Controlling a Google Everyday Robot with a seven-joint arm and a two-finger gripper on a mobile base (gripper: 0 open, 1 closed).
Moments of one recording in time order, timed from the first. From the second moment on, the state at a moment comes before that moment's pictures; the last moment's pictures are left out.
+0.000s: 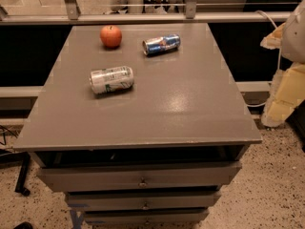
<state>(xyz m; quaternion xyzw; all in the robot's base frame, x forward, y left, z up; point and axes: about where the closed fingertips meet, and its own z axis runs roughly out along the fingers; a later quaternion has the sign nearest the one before) 0.438 -0.217 0.976 -0.60 0.78 -0.03 0.16</state>
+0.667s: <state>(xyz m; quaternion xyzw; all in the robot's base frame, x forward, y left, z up) 0.440 -0.213 0.978 -0.61 0.78 -0.03 0.16</state>
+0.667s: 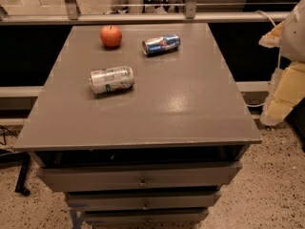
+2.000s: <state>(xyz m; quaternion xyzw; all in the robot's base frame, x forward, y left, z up) 0.526 -0.019 0.922 -0.70 0.67 0.07 0.22</state>
